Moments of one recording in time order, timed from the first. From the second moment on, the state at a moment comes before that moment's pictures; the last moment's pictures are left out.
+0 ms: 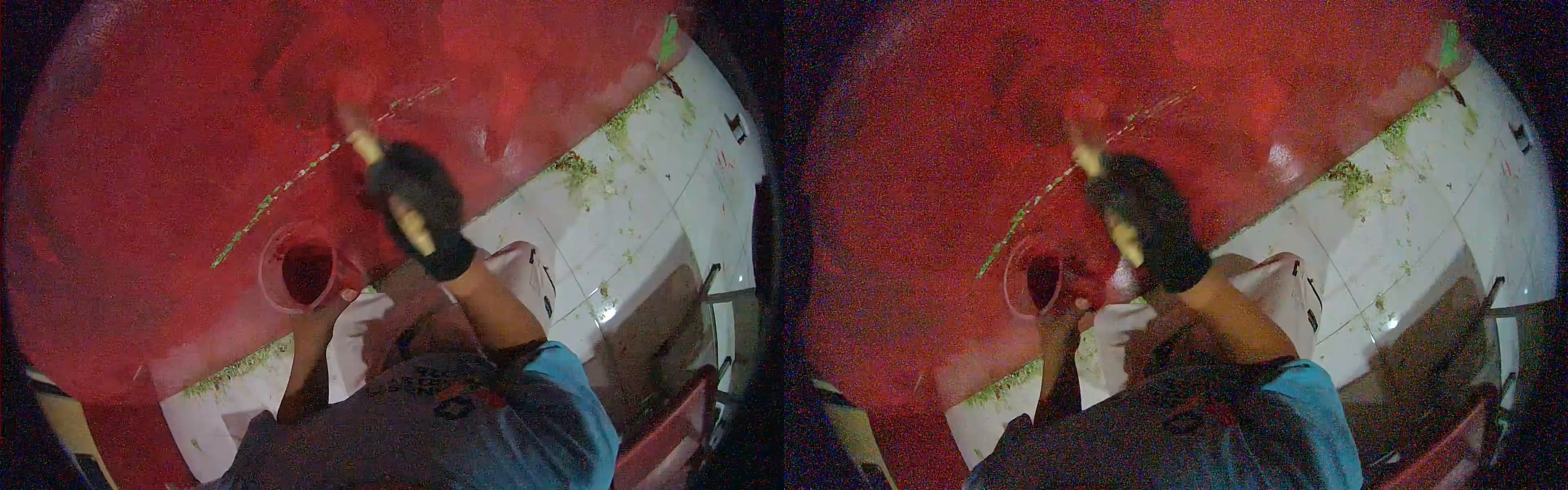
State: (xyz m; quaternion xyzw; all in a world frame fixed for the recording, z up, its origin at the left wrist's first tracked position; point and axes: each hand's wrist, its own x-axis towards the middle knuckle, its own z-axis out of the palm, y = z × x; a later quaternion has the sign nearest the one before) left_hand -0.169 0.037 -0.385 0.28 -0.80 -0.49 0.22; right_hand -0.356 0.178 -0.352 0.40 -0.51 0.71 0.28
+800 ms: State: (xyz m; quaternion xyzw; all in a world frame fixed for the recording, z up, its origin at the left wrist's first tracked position) left_hand -0.165 0.045 -0.370 0.37 -0.73 -0.53 0.21; right_hand -0.364 0.175 -0.327 0.43 -0.49 0.69 0.32
